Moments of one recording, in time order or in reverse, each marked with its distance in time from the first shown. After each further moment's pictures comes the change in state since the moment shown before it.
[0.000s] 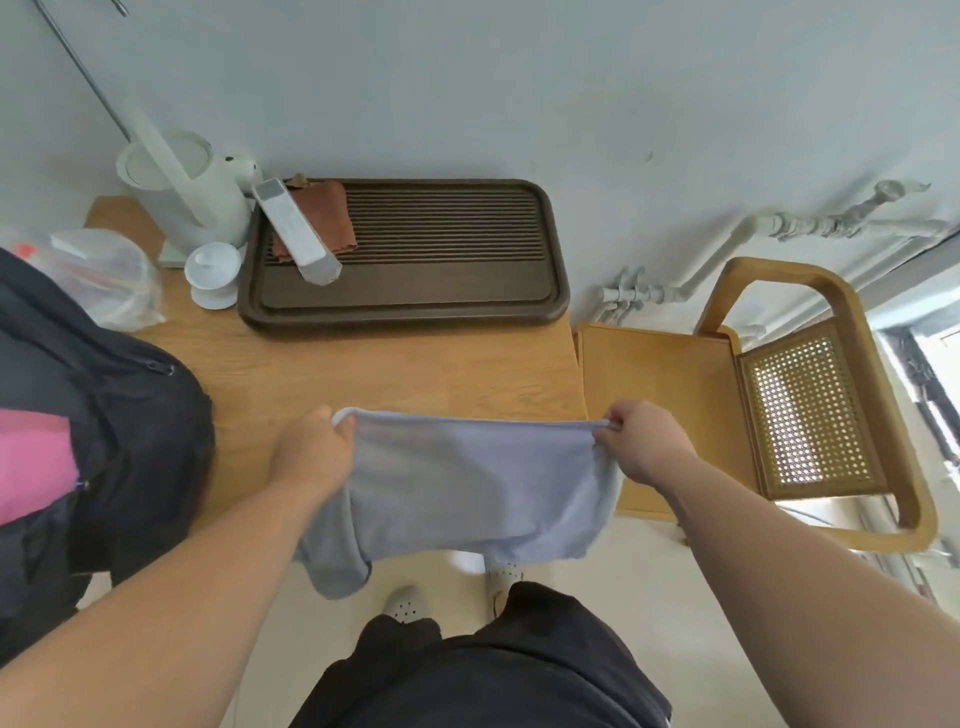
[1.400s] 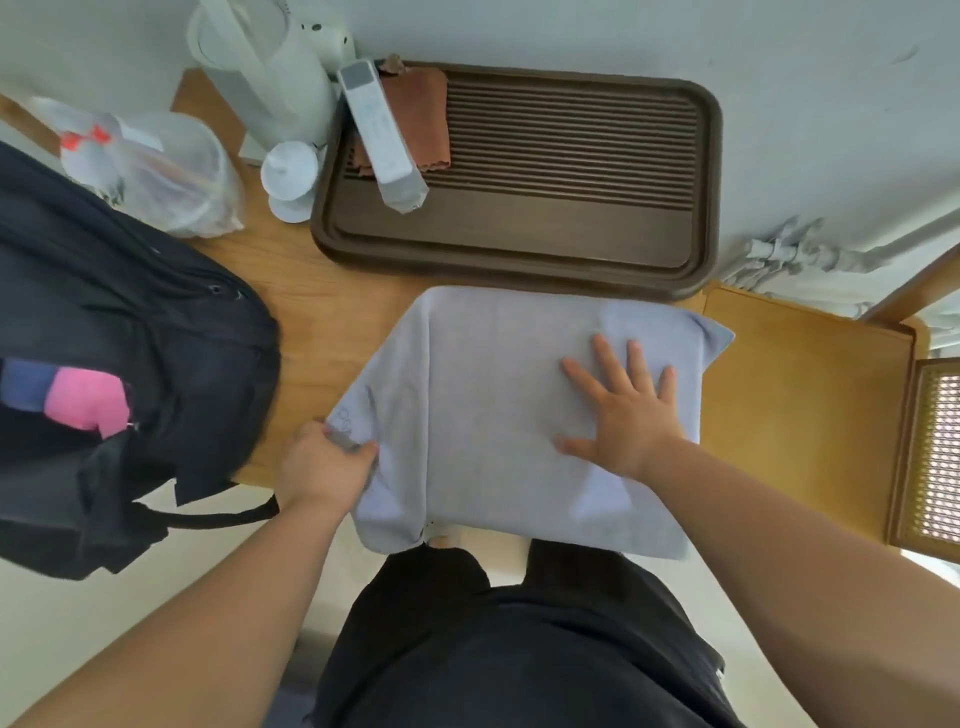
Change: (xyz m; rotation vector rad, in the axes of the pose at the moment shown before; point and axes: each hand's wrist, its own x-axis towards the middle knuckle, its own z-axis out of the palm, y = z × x) left_hand -0.016 -0.064 0.028 -0.039 0.054 -0.554; right_hand 0.082 -0.065 0.082 -0.562 -0.189 -0.538
